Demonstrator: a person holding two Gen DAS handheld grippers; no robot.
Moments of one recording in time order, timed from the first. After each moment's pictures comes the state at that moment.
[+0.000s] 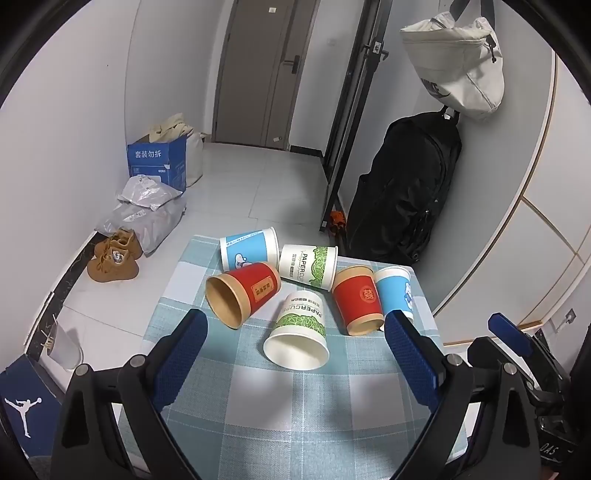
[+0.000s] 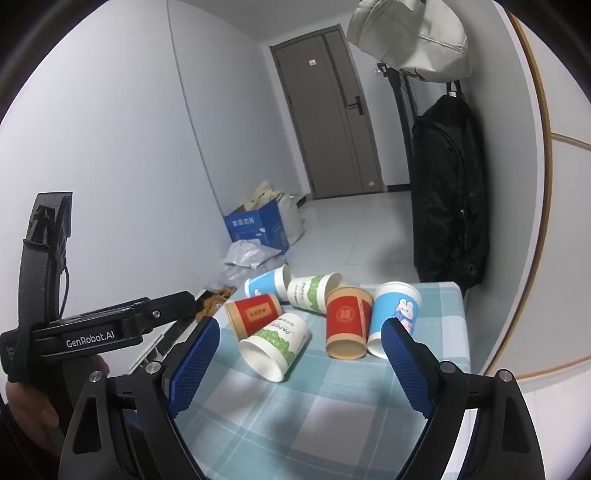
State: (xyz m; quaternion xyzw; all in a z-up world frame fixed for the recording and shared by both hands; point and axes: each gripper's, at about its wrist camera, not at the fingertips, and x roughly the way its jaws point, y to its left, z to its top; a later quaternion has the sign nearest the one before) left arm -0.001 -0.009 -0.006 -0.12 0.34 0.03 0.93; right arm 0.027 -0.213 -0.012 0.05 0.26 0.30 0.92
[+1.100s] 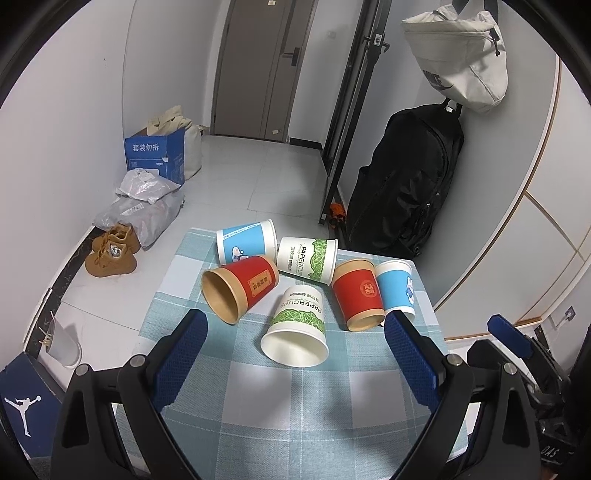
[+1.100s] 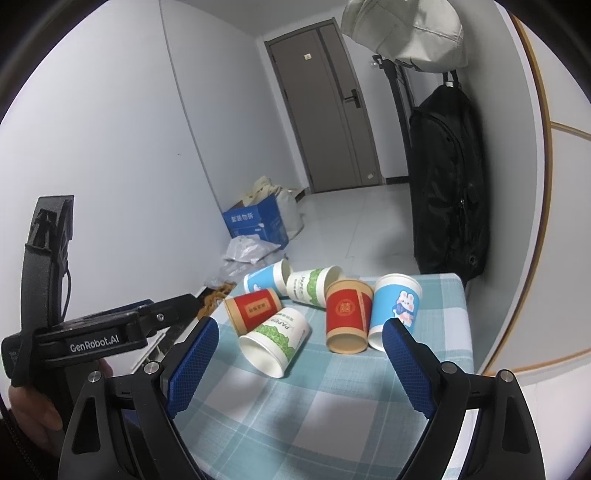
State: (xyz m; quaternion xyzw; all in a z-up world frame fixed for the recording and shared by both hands) left arm 0.009 -0.008 -0.009 -0.12 0.35 0.03 0.93; right arm 0.030 -0.214 -0.016 0.06 0.28 0.30 0.91
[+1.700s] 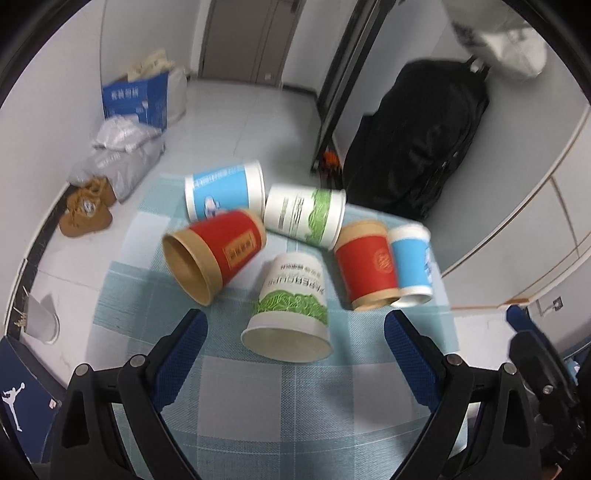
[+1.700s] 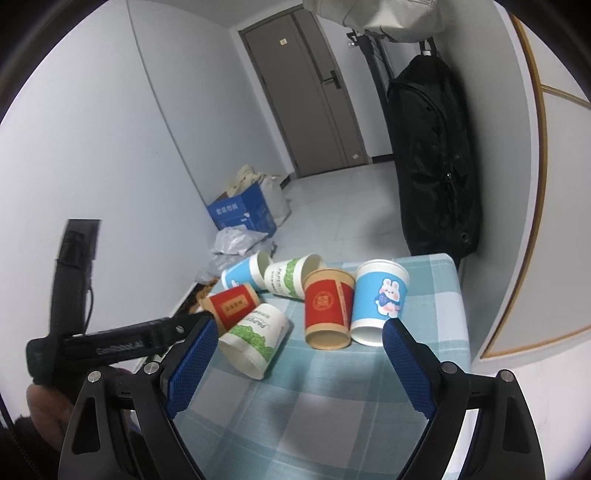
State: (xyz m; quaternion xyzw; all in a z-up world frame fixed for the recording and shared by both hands) left arm 0.071 -0.002 -0.060 -0.16 0.47 -0.01 0.87; right arm 0.063 -0.221 -0.031 0.11 0.33 0.28 0.89
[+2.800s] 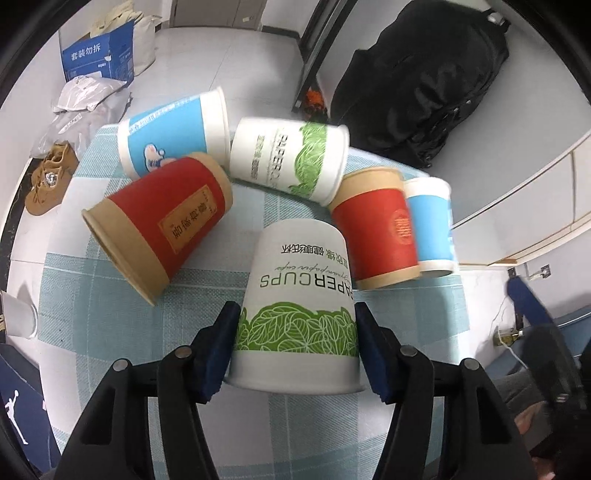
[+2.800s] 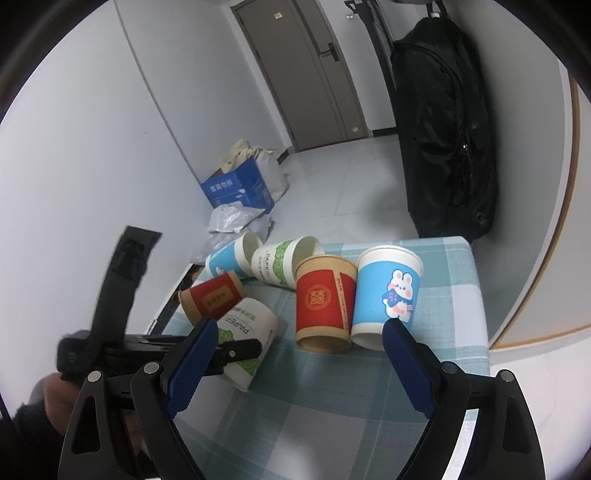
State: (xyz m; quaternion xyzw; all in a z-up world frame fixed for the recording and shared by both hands) left arm 0.106 -0.009 -0.092 -0.16 0.55 -0.06 0.82; right arm 0.105 -0.201 -0.053 0.08 0.37 0.28 0.88
